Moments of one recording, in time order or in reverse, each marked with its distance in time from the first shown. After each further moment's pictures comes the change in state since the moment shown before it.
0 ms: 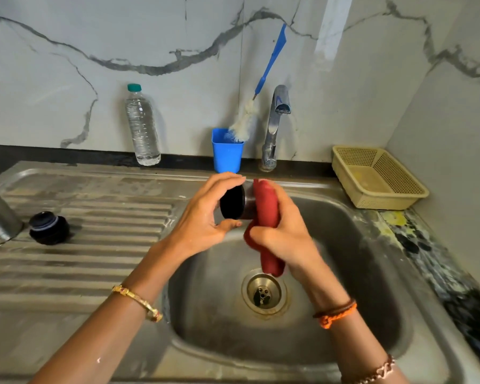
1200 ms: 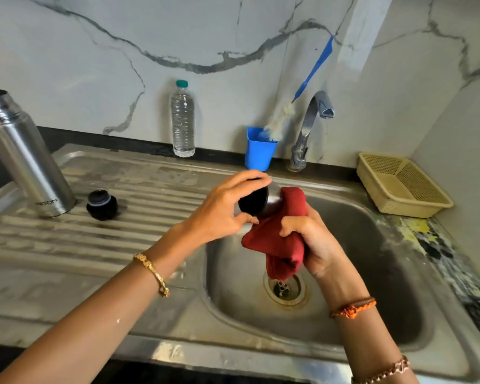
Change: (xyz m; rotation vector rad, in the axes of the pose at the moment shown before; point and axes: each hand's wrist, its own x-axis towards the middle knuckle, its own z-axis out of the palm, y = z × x) left_hand -0.020 0.008 -0.043 0.106 -0.070 0.076; right_hand -0.015 -0.014 0.030 0.471 -0.157 0.242
